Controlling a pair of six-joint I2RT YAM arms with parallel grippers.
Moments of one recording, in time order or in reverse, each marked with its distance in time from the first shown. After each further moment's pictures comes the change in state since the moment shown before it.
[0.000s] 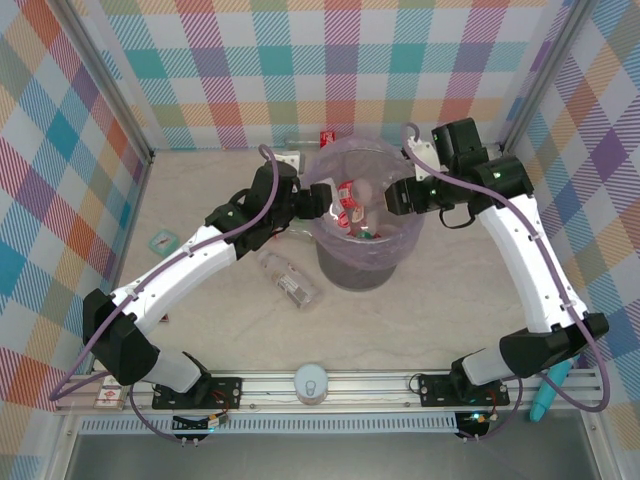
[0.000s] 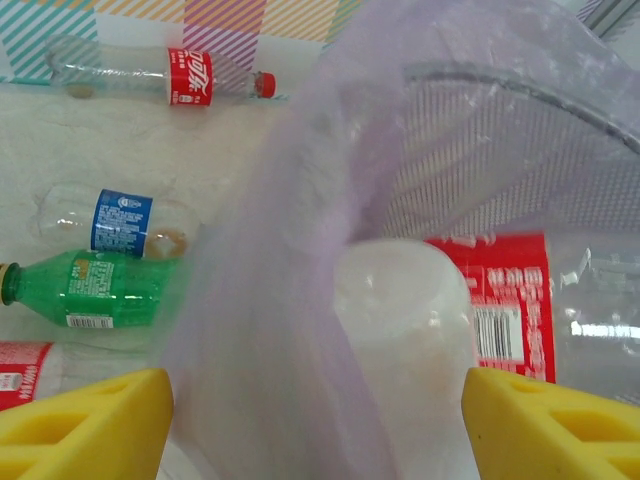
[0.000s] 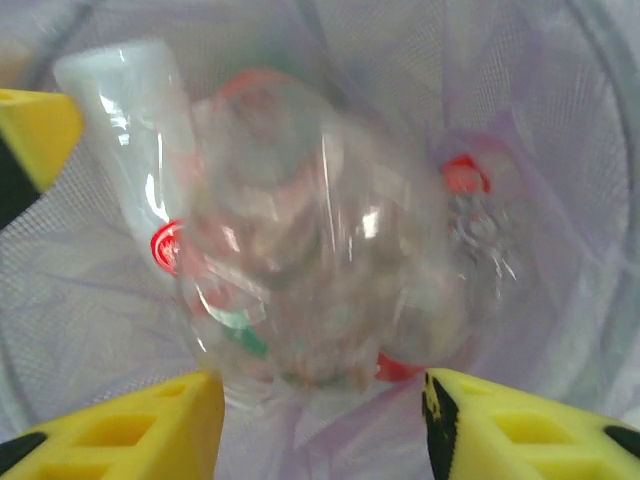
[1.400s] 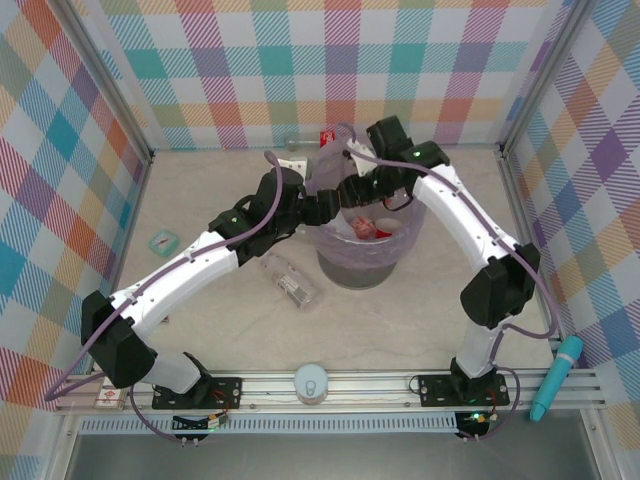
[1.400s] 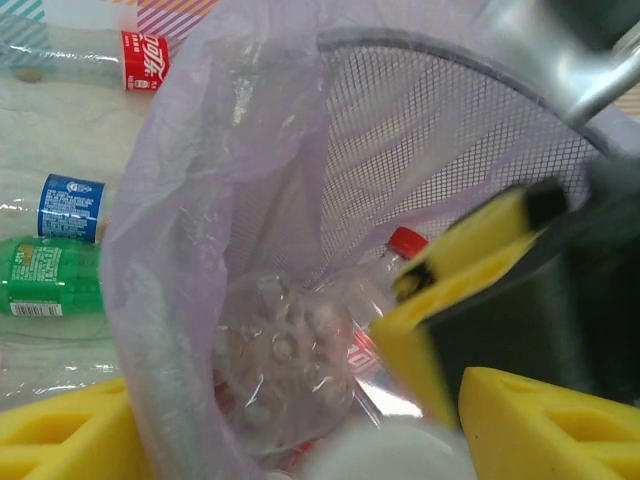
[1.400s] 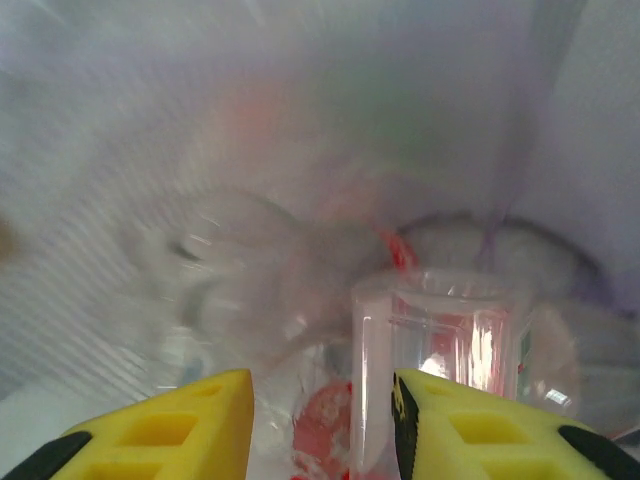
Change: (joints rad) left arm -0.051 -0.015 -0.019 0.022 0.009 -0.032; right arm 0.109 0.354 0.036 0.207 -0.145 0.017
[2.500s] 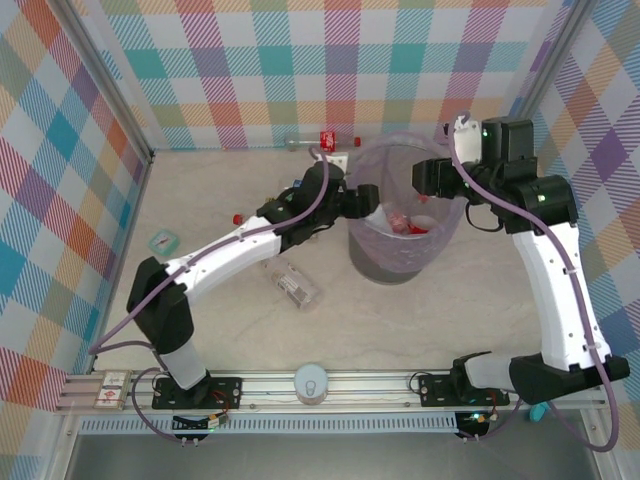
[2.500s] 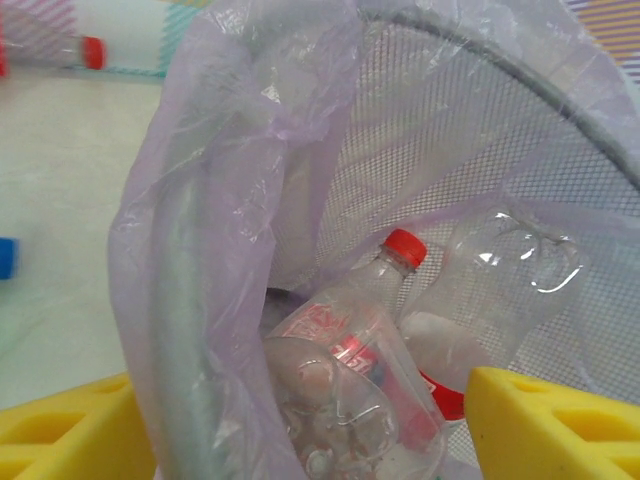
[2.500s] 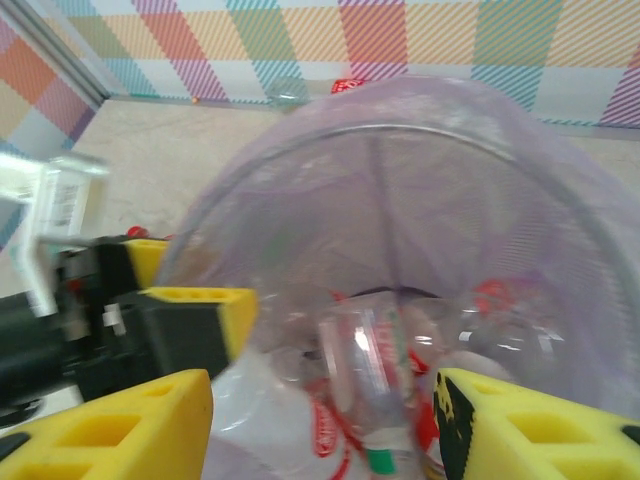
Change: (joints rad) left arm -0.079 0.297 0.186 0.168 0.077 -0.058; right arm -0.232 -0.523 -0.048 -0.041 0.157 0.024
